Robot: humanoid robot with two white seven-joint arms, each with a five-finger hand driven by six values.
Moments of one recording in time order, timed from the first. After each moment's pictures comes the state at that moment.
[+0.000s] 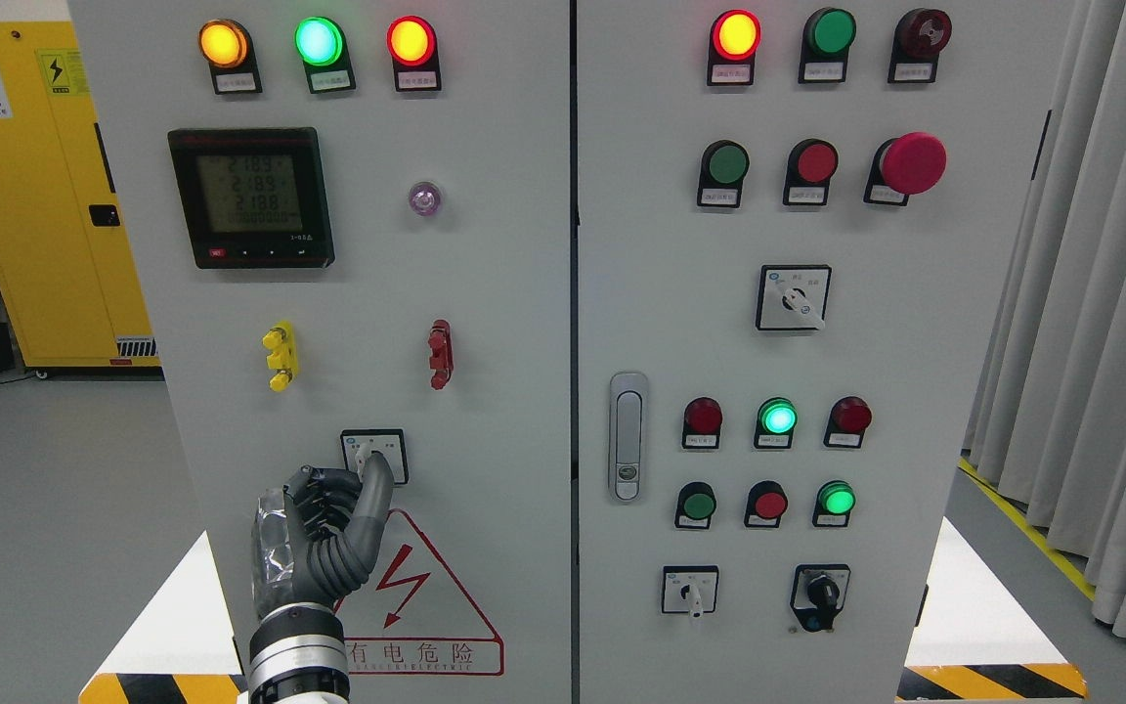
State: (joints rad) left arm -0.42 -0.15 -0.08 -1.90 -0.25 0.58 0.35; right arm 0.12 0.12 0.05 -0.13 0.00 -0.09 -0.24
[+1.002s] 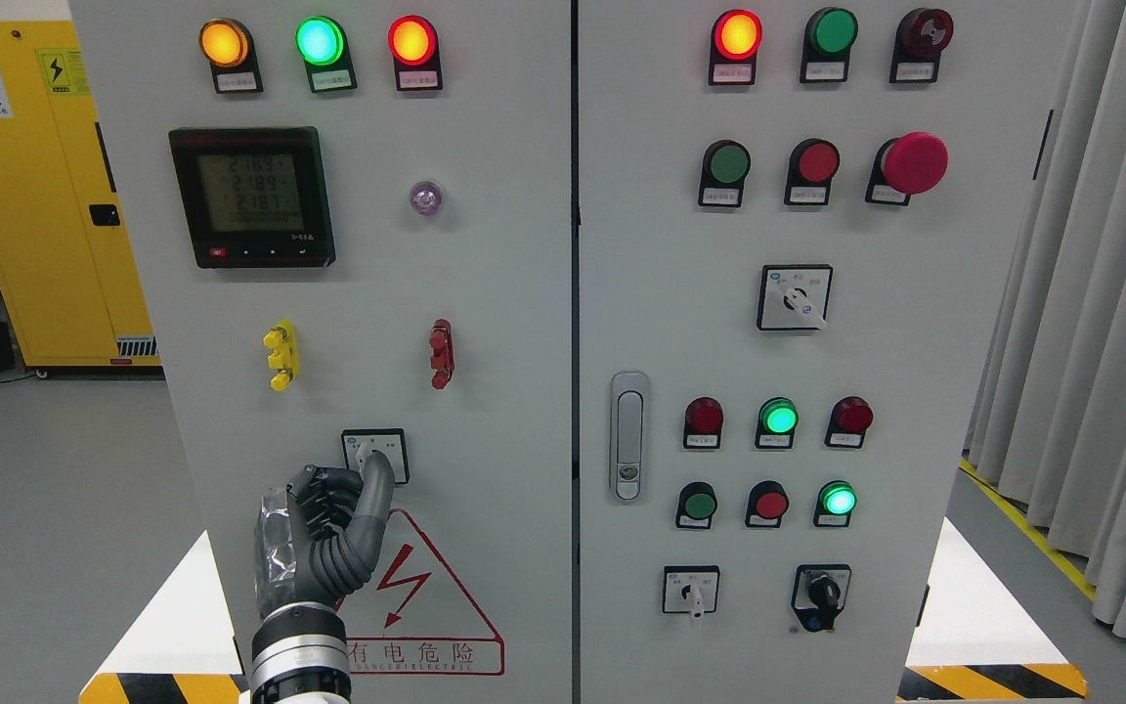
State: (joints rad) left arm -0.42 -0.15 -0.08 -1.89 -0.25 0.58 0.35; right arm 0.12 0.12 0.05 -0.13 0.00 -0.09 -0.24
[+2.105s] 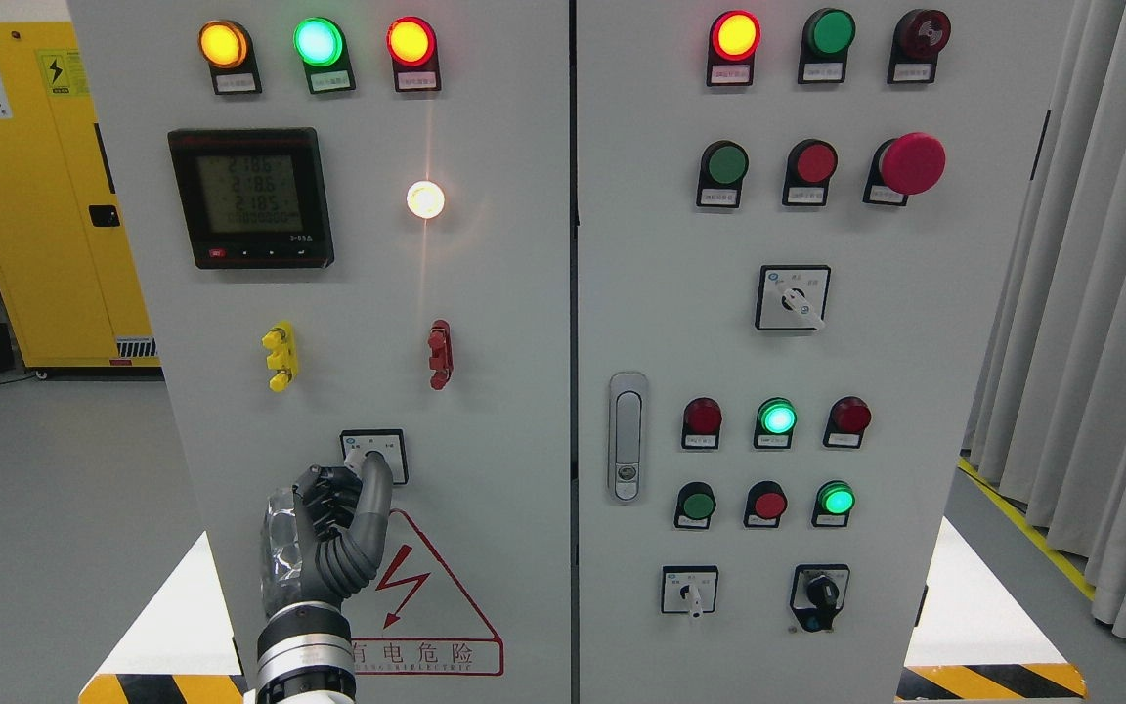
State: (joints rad) left arm -0.42 -0.15 -0.09 -1.89 -0.25 0.59 0.34; right arm 0.12 0.12 0.05 -0.13 0.00 -0.09 -0.24
